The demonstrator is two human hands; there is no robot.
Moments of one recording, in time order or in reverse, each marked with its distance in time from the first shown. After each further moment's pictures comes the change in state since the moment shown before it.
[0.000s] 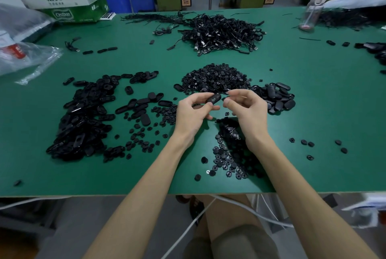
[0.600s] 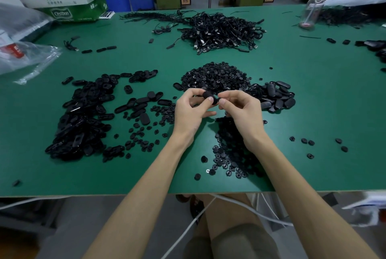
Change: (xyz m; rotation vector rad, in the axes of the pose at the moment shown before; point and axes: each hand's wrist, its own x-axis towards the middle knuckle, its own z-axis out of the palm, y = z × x) left_hand 0.000 -0.004 0.000 -0.125 0.047 -0.010; right_hand -0.003 -0.001 0.004 -0.044 -0.136 -0.036
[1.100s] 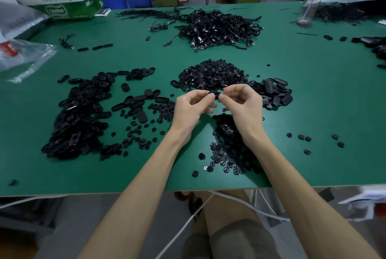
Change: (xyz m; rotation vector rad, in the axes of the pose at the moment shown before) left_hand 0.000 0.003 0.000 0.043 -0.074 -0.045; right_hand 0.000 0.000 0.000 -0.011 0.125 -0.049
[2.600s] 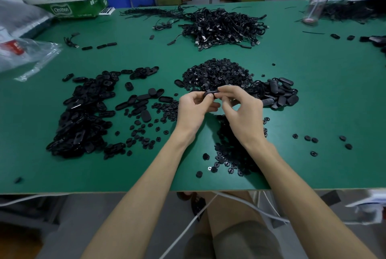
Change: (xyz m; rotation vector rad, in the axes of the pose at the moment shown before) left_hand 0.002 -0.005 0.000 0.093 0.074 -0.015; right_hand -0.010 -0.004 0.010 -0.398 -0.044 -0.304
